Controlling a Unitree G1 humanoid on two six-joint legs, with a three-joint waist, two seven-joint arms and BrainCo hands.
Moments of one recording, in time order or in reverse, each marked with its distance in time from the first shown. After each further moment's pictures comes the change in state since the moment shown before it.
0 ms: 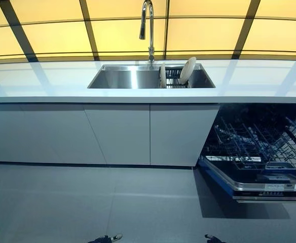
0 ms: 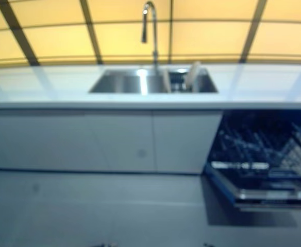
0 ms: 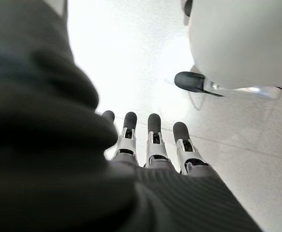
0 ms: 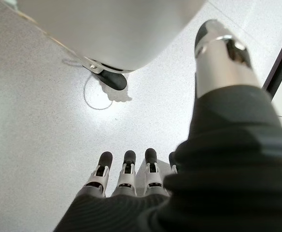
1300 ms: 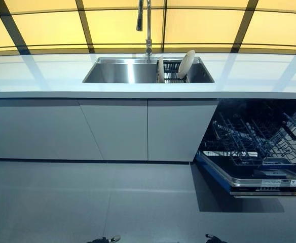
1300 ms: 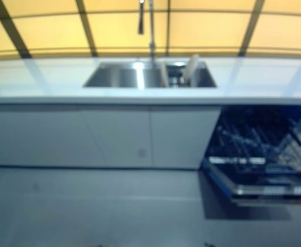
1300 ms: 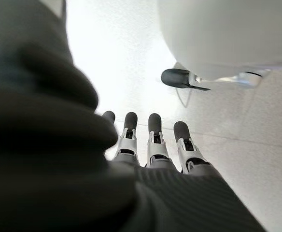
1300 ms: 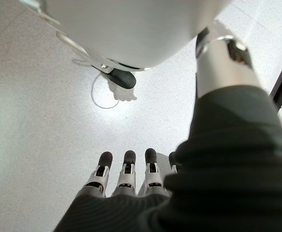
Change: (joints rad) left arm -0.006 0.023 -0.007 0.006 0.031 0.051 0.011; right arm -0.011 0.000 -0.018 -0.001 0.000 0.022 -0.014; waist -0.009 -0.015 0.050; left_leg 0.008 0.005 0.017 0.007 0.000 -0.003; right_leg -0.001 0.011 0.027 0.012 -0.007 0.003
